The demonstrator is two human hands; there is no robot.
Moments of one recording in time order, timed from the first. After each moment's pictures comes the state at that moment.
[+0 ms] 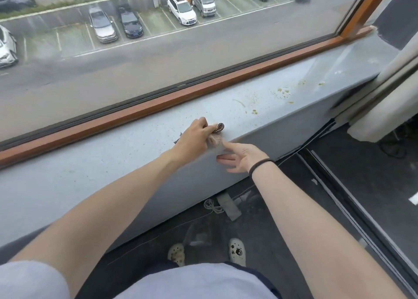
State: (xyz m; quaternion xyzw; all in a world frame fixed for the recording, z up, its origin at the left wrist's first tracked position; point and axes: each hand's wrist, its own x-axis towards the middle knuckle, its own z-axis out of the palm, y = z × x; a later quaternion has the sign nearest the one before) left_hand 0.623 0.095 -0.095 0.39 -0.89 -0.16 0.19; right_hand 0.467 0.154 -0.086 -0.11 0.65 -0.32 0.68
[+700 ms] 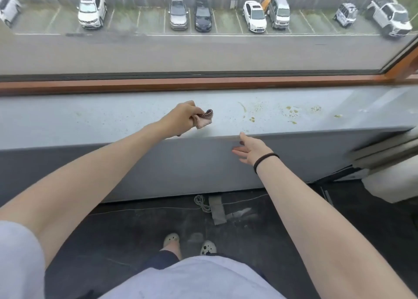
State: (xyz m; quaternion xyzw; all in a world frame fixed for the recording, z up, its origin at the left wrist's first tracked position) left_hand 0.606 0.119 -0.052 0.56 -0.78 -0.23 0.19; right_hand 0.383 0.146 -0.066 -0.22 0.69 -0.27 0.63
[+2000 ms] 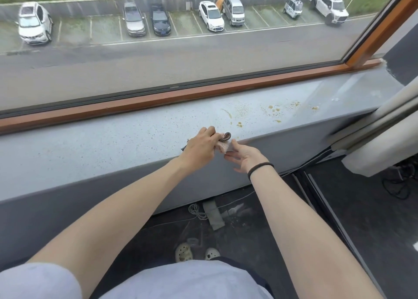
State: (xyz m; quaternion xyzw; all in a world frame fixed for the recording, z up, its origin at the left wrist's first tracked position) left_hand 0.536 0.121 -0.094 0.49 -0.85 -0.14 0.14; right_hand 0.385 0.142 -0.079 -0.15 0.68 -0.32 0.64
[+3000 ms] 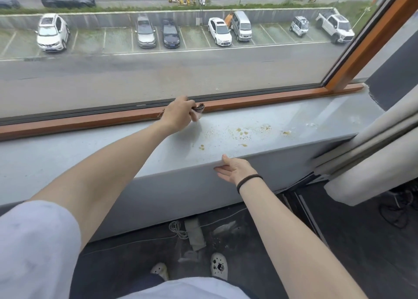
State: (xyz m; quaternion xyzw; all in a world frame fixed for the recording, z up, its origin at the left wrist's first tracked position) left_hand 0.468 -0.020 -0.041 0.59 -0.78 -0.13 0.15; right_hand 0.286 0.098 -0.089 -0.09 0.65 -0.38 0.66
